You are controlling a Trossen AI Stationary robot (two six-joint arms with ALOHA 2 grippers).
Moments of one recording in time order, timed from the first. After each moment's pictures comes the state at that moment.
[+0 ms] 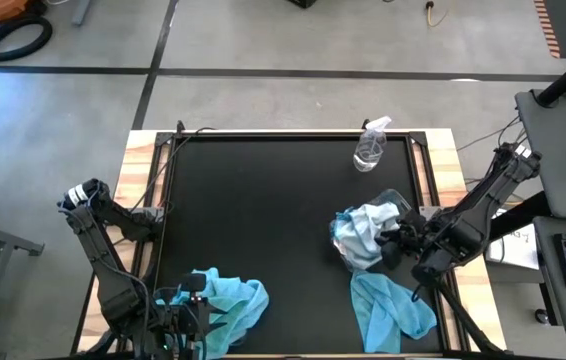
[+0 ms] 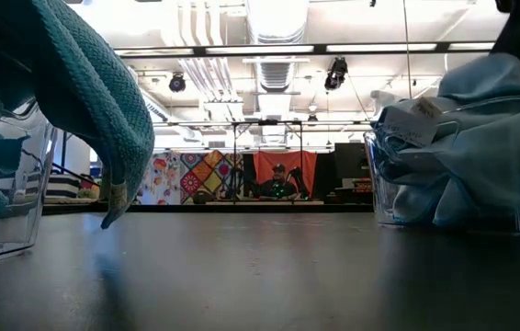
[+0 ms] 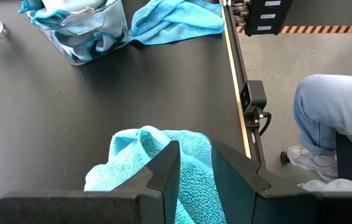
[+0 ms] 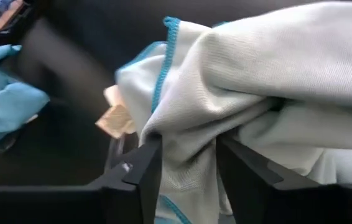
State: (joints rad) left arm -1.01 1.59 1.43 -0.83 -0.73 -0.79; right arm 0.81 1.05 0.83 -1.04 0.71 1.70
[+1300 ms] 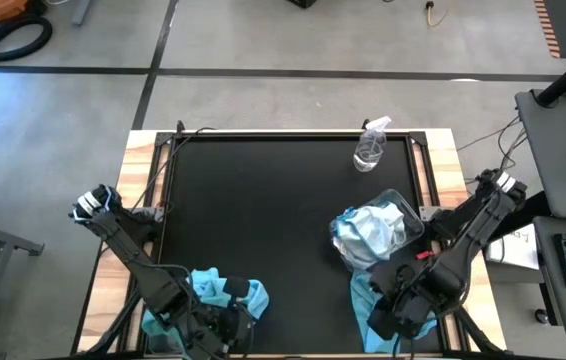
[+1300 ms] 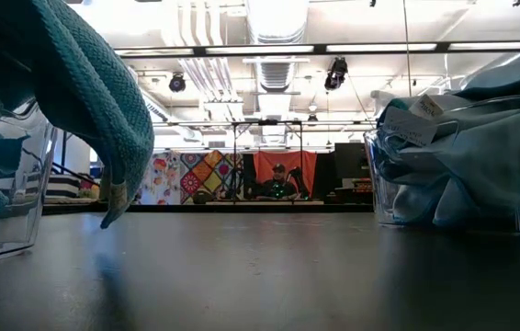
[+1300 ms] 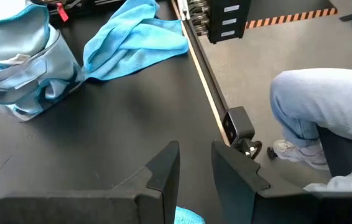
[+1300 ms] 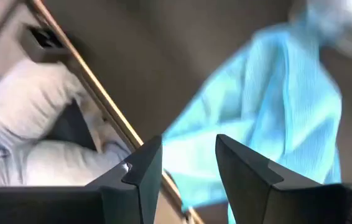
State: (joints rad) left arm -0.82 1.69 1.43 -0.49 -0.48 -0.37; right arm 0.84 1.52 1.31 -0.99 0.12 1.52
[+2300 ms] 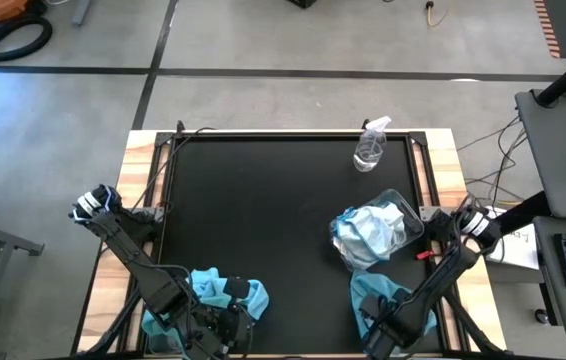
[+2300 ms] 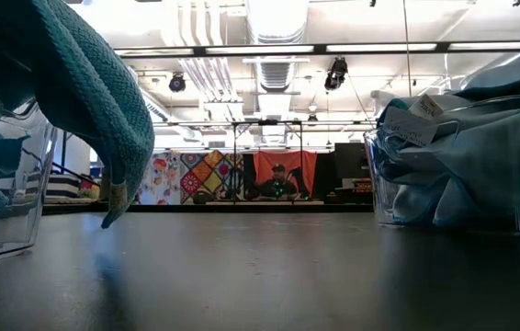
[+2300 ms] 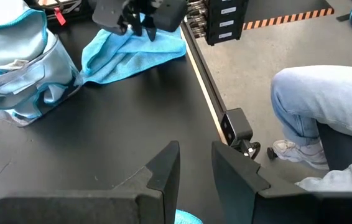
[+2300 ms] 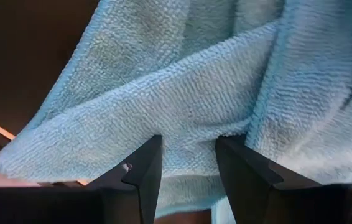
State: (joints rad) left arm -0.81 1.69 1.43 -0.47 -0.48 -0.35; right arm 0.88 1.92 1.31 -0.96 -0.16 1.61
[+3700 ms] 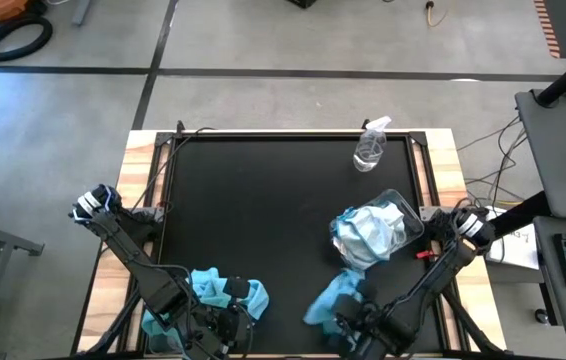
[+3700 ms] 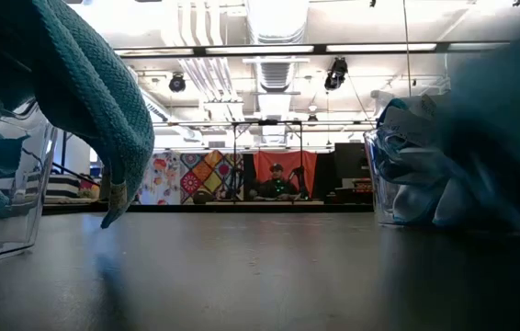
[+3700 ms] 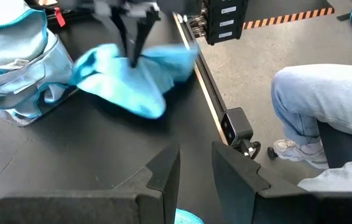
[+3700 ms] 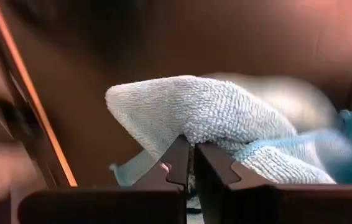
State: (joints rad) left arm -0.81 1.69 1.43 -0.48 -0.48 -0.35; right arm 0.83 1.95 1.53 -0.91 0.53 1.36
